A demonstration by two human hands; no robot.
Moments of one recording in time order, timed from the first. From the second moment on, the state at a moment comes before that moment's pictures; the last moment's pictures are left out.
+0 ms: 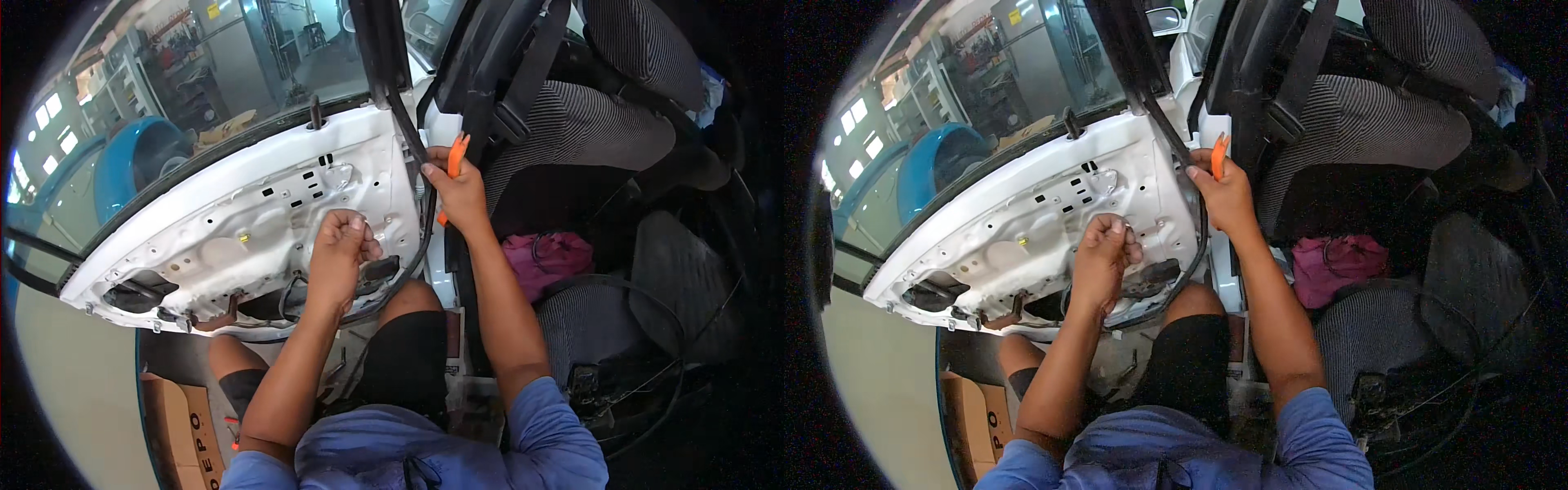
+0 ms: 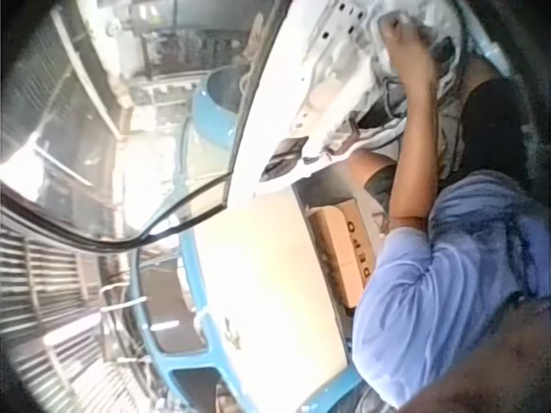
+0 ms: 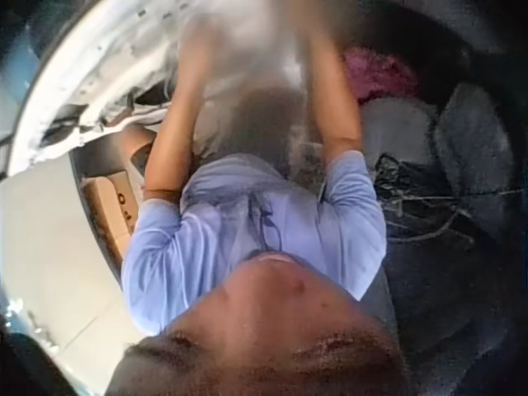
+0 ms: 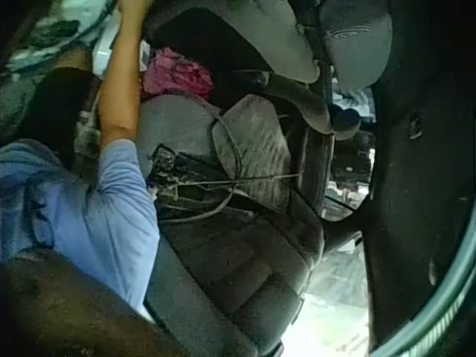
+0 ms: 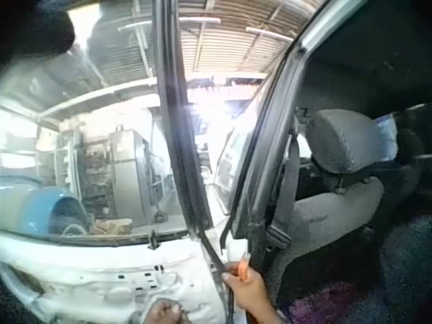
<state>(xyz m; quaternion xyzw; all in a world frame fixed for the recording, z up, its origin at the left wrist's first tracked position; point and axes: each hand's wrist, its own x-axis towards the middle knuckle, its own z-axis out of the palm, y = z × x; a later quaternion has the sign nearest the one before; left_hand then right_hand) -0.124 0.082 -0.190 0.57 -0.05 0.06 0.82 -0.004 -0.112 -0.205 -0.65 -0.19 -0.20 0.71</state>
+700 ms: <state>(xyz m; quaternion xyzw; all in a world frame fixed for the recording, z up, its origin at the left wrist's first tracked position) -0.081 0.029 -0.170 0.55 -0.09 0.11 0.82 -0.025 -0.124 -0.203 -0.56 -0.22 -0.08 0.79</state>
